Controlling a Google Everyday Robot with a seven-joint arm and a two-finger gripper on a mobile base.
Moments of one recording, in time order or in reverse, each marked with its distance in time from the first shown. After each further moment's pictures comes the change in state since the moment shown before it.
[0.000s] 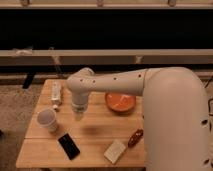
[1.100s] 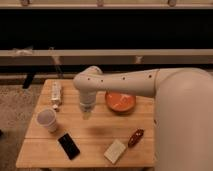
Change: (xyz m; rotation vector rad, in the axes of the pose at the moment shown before) arm 0.055 0.019 -0.026 0.023 0.049 -0.003
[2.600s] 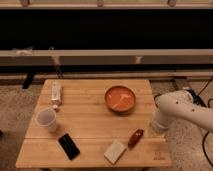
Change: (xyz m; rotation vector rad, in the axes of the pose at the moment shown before) arm 0.307 0.152 0.002 0.038 0.044 0.096
